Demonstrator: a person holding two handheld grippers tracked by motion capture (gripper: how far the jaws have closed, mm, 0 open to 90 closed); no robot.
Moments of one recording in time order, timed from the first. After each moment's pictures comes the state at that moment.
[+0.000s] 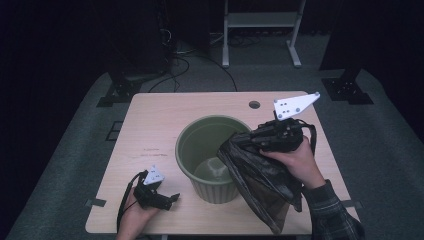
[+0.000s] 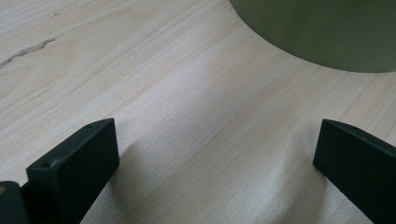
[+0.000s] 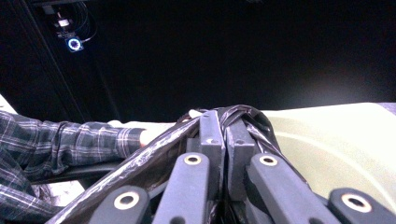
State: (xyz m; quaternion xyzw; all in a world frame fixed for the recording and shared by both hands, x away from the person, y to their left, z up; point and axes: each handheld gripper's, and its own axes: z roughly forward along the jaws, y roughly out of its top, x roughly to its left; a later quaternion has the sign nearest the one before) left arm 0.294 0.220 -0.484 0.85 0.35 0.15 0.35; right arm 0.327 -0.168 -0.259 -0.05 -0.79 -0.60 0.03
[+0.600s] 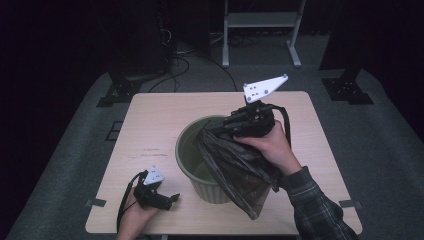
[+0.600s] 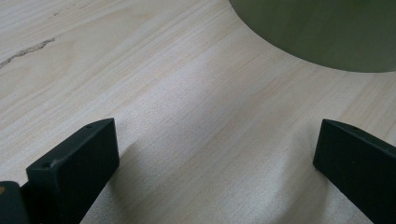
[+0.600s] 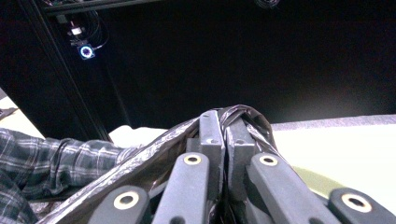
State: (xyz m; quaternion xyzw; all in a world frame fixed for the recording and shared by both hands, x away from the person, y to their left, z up) left arm 0.294 0.220 -0.484 0.85 0.35 0.15 0.35; right arm 0.354 -0.112 -0.238 -0.03 -0.79 -0.61 0.06
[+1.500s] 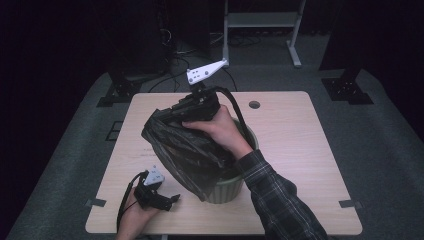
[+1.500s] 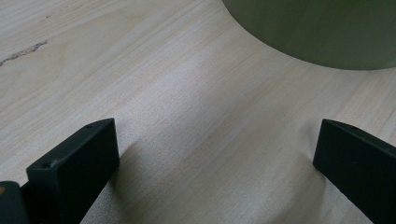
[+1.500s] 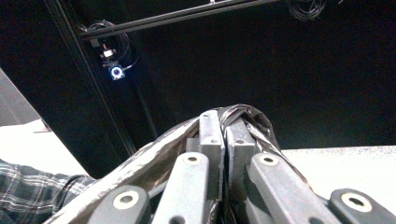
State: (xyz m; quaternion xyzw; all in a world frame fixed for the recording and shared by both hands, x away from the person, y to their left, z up) left arm 0.293 0.220 -0.484 0.86 0.34 0.15 0.36; right arm 0.396 -0.004 -0.229 0.01 -0.77 -0.62 0.14
